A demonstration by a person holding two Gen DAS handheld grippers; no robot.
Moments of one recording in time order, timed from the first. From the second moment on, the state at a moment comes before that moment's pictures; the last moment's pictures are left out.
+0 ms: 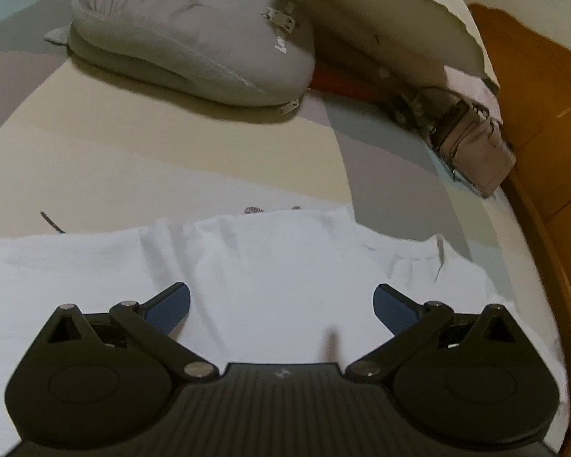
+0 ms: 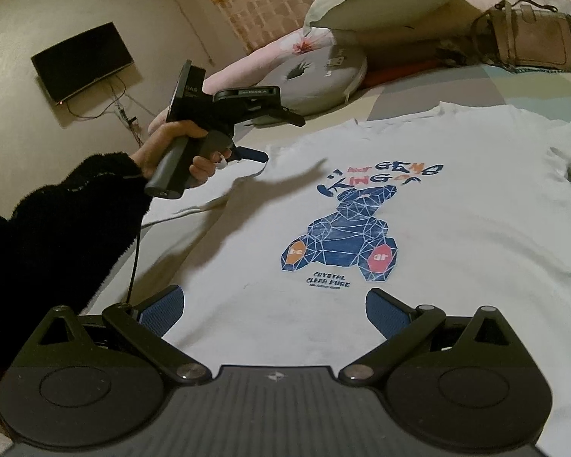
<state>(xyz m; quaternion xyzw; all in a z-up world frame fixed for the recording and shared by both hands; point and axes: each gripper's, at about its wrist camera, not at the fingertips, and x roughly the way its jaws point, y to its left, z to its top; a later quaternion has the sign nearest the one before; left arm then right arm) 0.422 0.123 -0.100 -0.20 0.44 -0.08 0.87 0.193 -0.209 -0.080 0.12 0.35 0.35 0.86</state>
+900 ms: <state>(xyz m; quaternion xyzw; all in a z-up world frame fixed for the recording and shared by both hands) 0.442 0.123 -0.096 -0.17 0.41 -0.05 0.89 0.196 -0.213 -0.085 0.13 0.36 0.33 0.86</state>
